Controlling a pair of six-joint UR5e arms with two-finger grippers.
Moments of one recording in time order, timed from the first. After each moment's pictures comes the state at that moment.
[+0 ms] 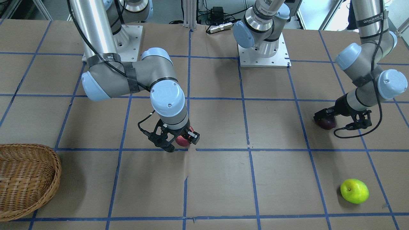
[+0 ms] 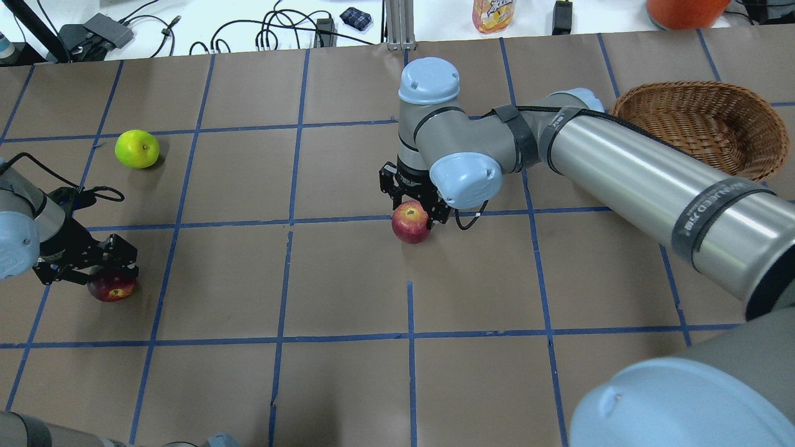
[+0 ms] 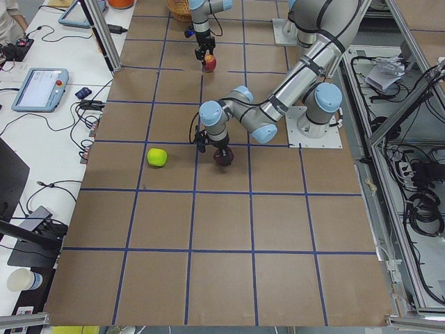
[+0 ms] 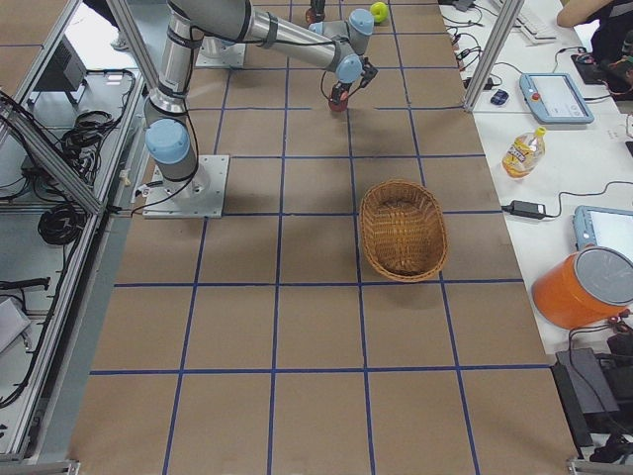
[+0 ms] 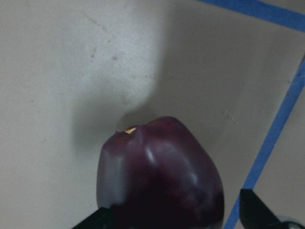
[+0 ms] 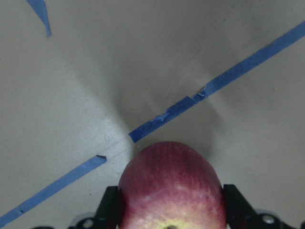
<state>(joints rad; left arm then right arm) -0.92 -1.83 -2.03 -1.04 1.65 0.40 1.88 -1.11 1.61 -1.99 -1.44 0.91</state>
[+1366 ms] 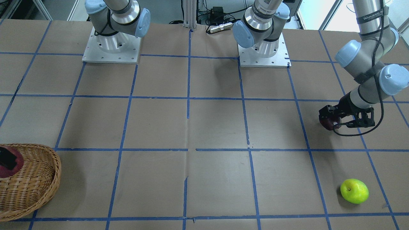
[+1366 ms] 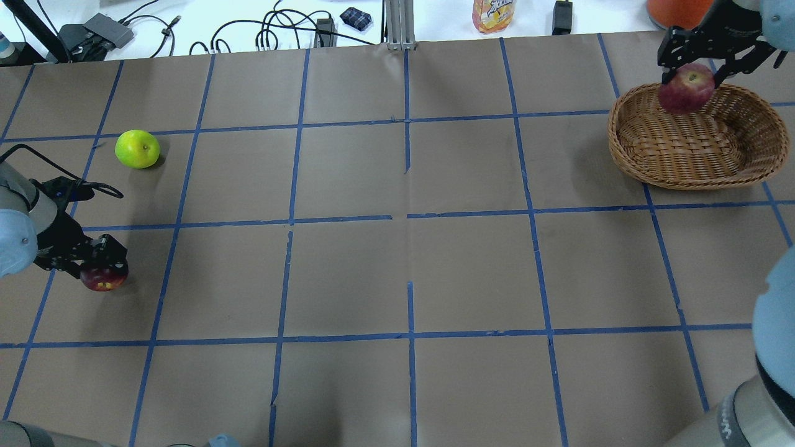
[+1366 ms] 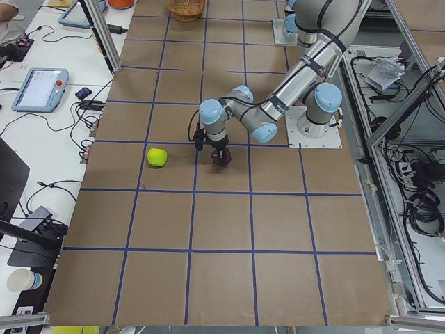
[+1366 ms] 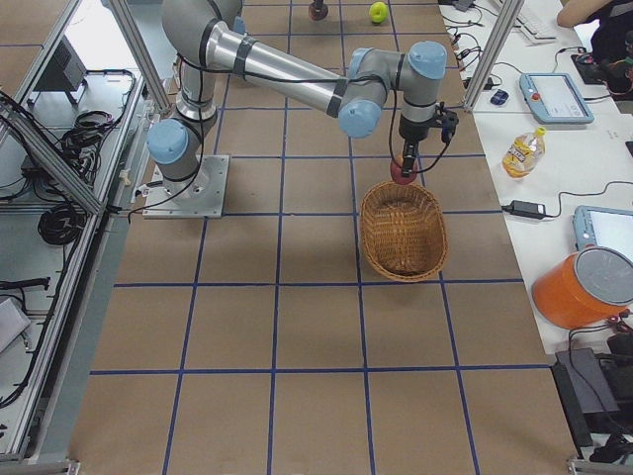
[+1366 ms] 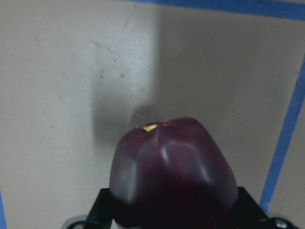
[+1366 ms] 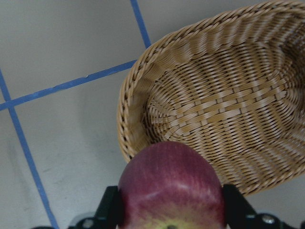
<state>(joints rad) -0.95 -1.79 -2.03 -1.01 1.66 0.54 1.22 -1.15 1.36 -1.88 -1.61 -0.11</state>
